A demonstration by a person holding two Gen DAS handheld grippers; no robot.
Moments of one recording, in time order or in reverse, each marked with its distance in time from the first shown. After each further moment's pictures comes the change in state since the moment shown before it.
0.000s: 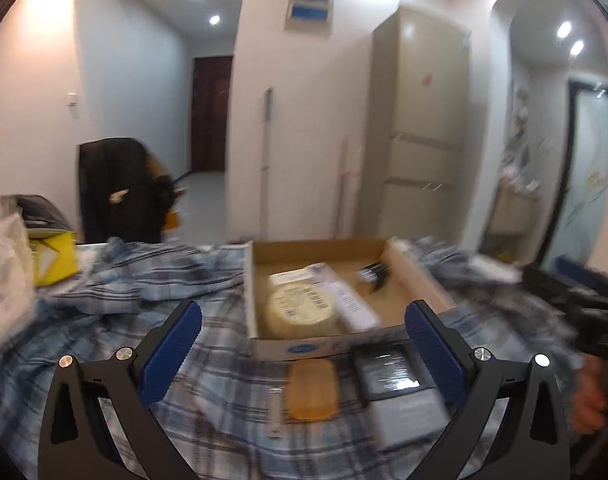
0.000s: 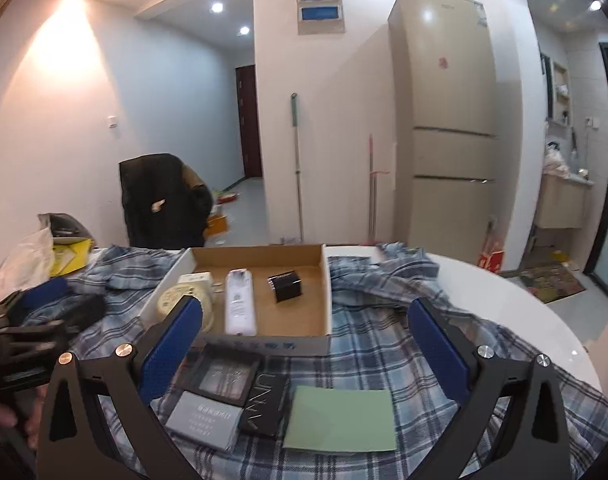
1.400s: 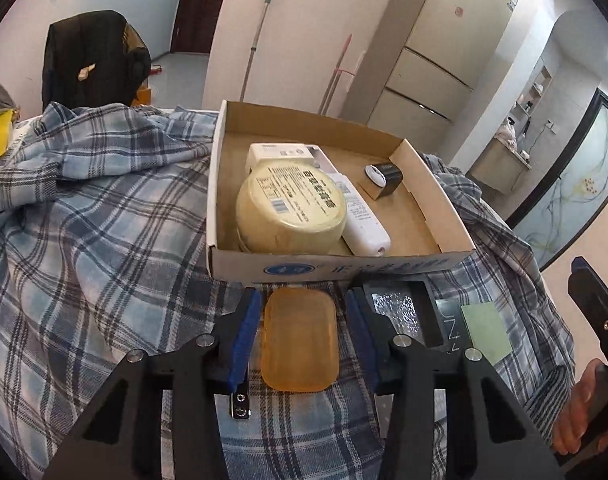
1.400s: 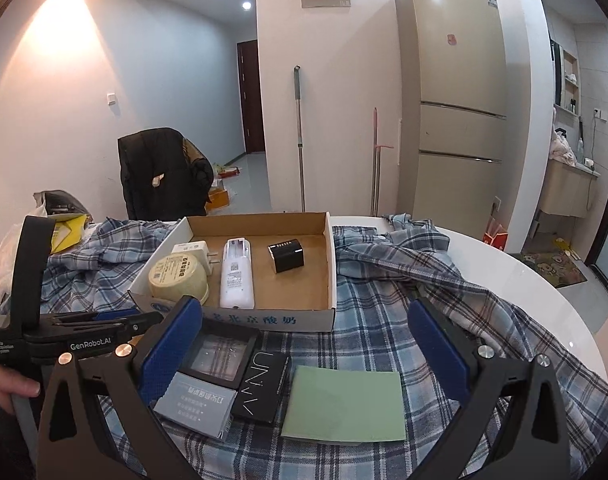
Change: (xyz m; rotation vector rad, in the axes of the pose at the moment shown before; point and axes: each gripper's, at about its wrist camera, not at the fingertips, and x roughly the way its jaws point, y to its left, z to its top) left arm 0.096 0.022 -0.037 -0.180 0.401 -0.192; right arm 0.023 0.004 -0.017 -0.021 0.103 -0.004
